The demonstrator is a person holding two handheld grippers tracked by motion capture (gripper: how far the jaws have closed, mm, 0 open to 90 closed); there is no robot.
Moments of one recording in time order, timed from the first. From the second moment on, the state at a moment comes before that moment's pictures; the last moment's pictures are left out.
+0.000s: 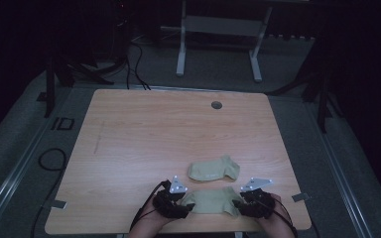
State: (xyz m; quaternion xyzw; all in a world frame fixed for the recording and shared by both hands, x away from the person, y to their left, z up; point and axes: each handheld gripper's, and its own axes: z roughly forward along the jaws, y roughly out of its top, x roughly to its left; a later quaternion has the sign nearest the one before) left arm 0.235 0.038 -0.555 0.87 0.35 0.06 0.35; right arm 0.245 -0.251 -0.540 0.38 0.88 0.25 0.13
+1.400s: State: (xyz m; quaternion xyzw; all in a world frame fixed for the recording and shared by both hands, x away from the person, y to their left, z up) left arm 0.266 0.038 -0.489 0.84 0.34 0.12 0.40; right arm 0.278 -0.268 -0.463 0.39 0.85 0.32 0.15
